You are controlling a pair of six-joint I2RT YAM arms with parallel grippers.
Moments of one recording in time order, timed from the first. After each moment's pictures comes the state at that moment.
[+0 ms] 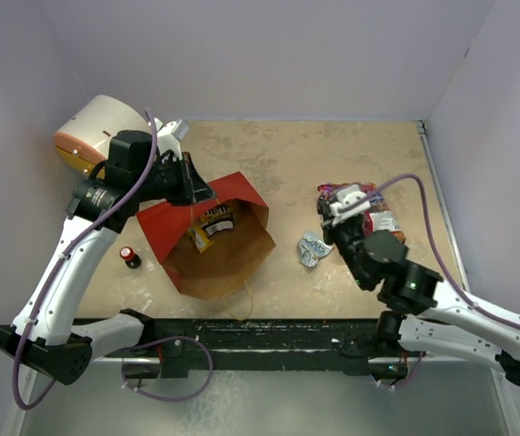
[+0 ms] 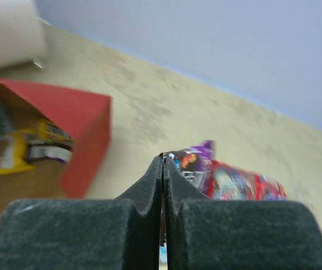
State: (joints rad) left arm -0.37 1.15 1.43 -0.85 0.42 -0.48; right arm 1.11 0.72 0.80 -0.04 0.68 -0.18
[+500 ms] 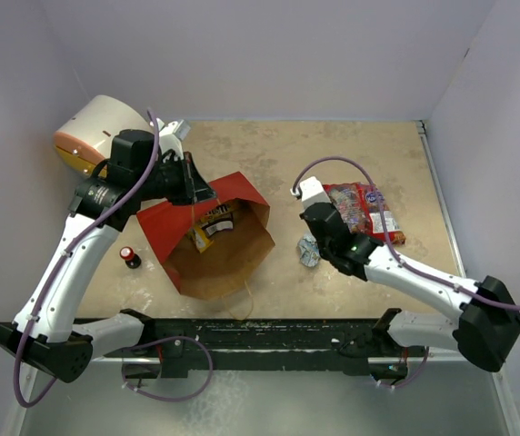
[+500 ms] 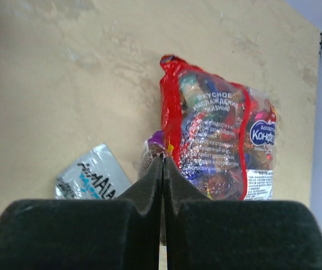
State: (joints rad) left arm -0.37 1.17 1.43 -0.85 0.42 -0.48; right arm 0.81 1.16 0.75 -0.14 0.71 -0.09
